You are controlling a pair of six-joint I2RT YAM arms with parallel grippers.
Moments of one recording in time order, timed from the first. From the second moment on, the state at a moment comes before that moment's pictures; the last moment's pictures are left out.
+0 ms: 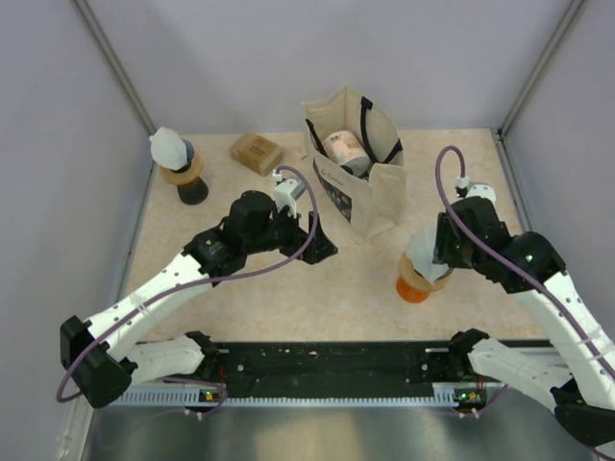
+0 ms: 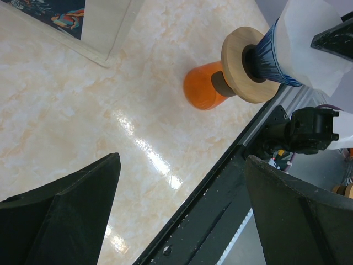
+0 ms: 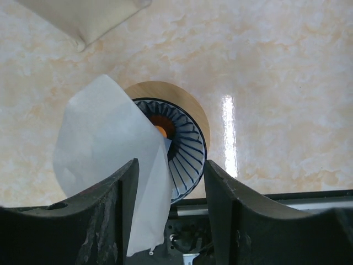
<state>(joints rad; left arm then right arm) -0.74 1.12 1.00 -0.34 0.28 -0.48 0.57 0.90 1.18 -1.22 0.40 0.52</state>
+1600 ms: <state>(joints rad) -0.74 1.12 1.00 -0.34 0.28 -0.48 0.57 0.92 1.07 -1.12 0.32 0.45</state>
